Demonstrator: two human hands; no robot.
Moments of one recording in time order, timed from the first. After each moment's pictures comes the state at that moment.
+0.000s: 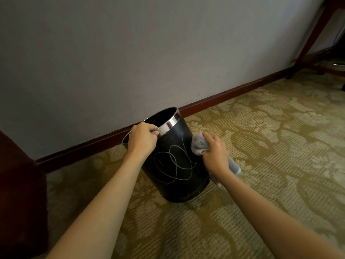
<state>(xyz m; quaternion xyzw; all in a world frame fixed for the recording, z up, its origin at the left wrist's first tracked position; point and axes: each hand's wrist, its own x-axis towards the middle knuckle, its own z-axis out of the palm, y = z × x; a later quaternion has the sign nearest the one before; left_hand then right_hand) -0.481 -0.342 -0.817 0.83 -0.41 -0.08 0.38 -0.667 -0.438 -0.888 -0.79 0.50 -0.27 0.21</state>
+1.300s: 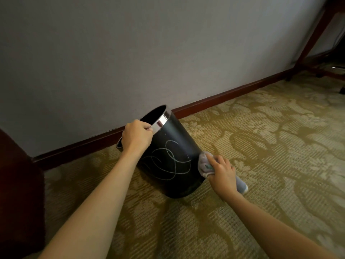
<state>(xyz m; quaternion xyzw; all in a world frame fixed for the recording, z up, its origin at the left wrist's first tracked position) -0.473 -0.339 -0.812 0.86 -0.37 -0.04 0.35 -0.710 -0.423 -0.941 -0.85 0.50 -0.15 0.10</state>
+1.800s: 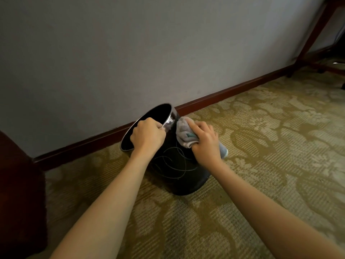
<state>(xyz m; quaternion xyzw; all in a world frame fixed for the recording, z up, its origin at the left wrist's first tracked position) -0.497 -0.352 -0.809 0.86 -0.41 -0.01 0.30 -0.642 -0.429 -0.862 -0.85 0.38 -0.33 0.14</state>
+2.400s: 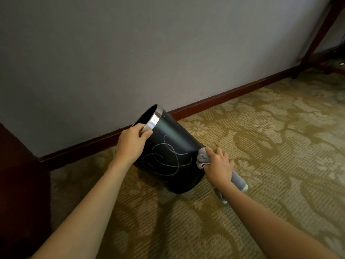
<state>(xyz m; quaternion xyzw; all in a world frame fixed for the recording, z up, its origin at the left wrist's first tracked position) -0.443 -0.324 -0.838 0.80 -0.47 -0.04 0.38 -0.676 -0.425 -0.918 -0.82 0.55 -0.14 0.11</state>
